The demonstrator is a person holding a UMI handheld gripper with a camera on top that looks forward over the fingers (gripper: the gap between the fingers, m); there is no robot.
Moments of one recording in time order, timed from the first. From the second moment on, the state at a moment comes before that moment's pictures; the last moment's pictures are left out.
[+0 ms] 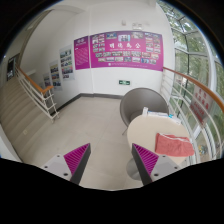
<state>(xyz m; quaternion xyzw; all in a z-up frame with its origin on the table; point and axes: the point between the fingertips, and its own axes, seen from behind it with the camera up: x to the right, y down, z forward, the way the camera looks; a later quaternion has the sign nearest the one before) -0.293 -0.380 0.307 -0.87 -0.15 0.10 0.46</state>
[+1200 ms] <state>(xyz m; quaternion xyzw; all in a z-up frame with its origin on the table) -0.034 -0.051 -0.012 -0.90 -0.04 -0.08 0.43</state>
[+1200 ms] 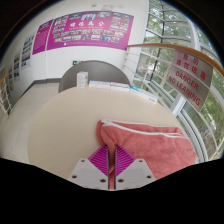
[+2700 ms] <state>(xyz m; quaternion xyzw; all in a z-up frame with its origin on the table) 0.039 -0.219 0.204 -0.88 0.00 -0.03 0.47</state>
